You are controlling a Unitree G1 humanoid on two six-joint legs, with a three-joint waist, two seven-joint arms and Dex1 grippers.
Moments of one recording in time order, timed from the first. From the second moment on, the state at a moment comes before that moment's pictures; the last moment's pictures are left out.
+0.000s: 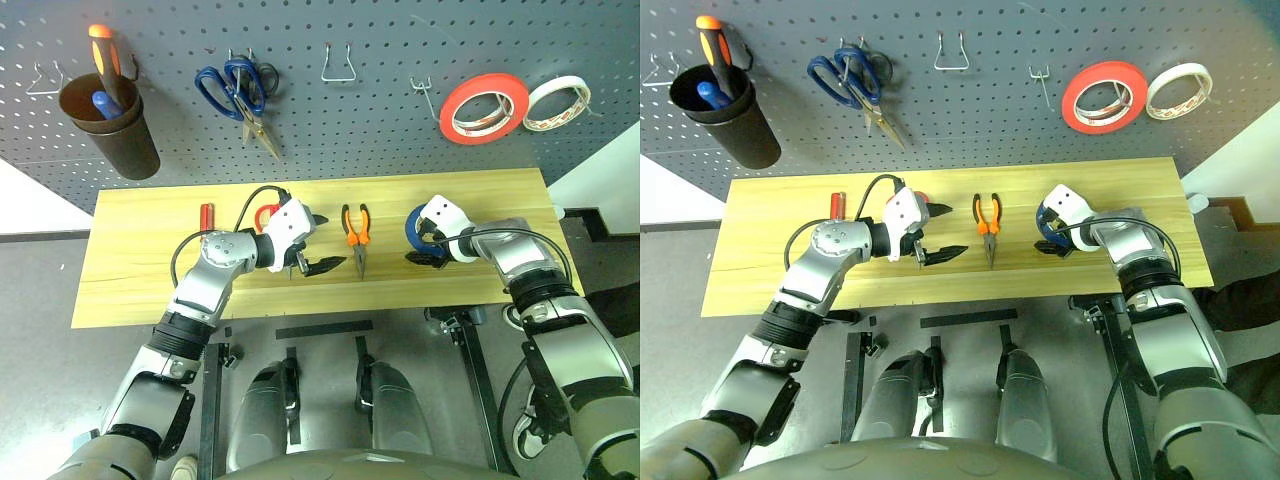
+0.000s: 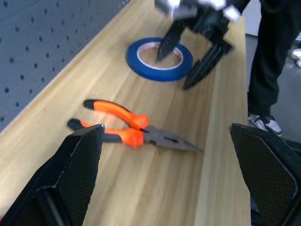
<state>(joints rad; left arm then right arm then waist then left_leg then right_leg) -0.58 0.36 -0.22 0.13 -0.10 0.25 -0.92 -0.87 -0.57 0.26 0.90 -0.12 0.30 0.85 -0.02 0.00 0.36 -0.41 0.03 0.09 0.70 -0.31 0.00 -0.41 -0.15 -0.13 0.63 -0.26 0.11</state>
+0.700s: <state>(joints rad) -0.46 0.42 -0.16 -0.07 -0.21 0.36 -0.93 -0.85 -0.61 0.27 0.77 -0.16 0.40 1.00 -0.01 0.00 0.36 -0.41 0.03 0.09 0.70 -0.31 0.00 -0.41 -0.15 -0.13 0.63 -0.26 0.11</state>
